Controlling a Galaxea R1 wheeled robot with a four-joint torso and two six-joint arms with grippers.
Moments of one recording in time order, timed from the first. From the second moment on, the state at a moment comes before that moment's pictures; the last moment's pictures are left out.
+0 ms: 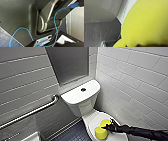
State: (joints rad) left arm 1.53 2.56 -1.83 0.50 0.10 -0.38; right arm -0.53 2.60 -1.89 0.48 -0.17 0.12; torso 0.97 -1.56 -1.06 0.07
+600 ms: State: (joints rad) left arm 1.53 2.56 -1.84 0.50 0.10 -0.37; right arm -0.42 2.87 -2.30 0.41 -0.40 0.13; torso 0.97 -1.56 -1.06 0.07
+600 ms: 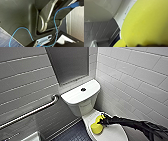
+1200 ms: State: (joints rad) left arm 1.53 2.57 -1.84 0.50 0.10 -0.38; right arm -0.51 2.89 -2.39 0.38 -0.36 0.12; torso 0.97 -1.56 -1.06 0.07
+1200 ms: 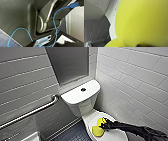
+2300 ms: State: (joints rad) left arm 1.53 2.57 -1.84 0.50 0.10 -0.37; right arm -0.66 2.60 -2.09 0.41 -0.26 0.12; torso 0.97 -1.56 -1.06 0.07
